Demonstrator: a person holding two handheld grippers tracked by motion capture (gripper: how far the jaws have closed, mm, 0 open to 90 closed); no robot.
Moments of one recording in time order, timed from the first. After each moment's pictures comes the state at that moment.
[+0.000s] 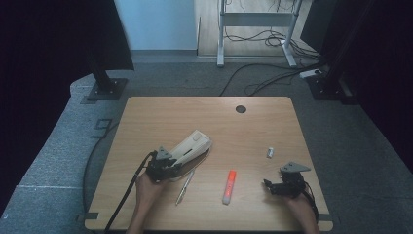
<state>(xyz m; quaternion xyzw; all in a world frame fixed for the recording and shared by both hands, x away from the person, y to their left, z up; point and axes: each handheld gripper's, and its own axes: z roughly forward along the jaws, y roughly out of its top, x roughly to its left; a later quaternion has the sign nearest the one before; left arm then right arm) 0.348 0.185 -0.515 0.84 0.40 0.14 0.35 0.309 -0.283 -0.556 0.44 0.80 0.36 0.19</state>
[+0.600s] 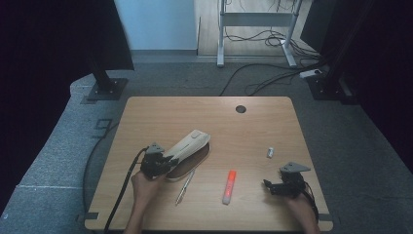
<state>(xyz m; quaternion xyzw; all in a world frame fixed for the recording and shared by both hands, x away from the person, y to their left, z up) 0.353 0.202 -0.501 0.81 0.41 0.10 0.40 0.308 -0.282 -0.556 0.44 0.80 0.36 0.19</state>
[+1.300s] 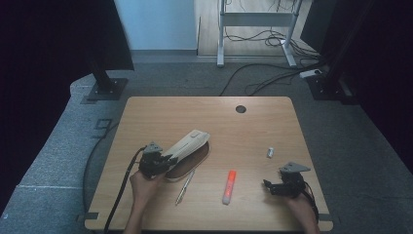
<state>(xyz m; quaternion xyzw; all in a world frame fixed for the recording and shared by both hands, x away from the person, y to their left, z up) 0.353 0.206 -0.497 0.81 0.41 0.10 0.41 0.308 -0.282 -0.556 0.43 0.80 0.36 0.19</state>
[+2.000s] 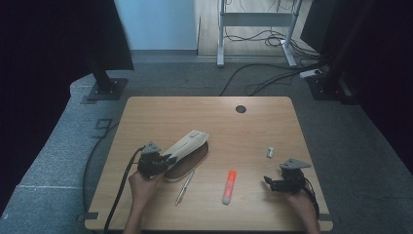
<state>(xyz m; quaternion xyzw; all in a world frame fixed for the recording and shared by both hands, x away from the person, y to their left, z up) 0.350 0.209 -0.495 0.80 0.41 0.10 0.42 0.317 -0.283 -0.547 0.43 0.80 0.36 0.20</state>
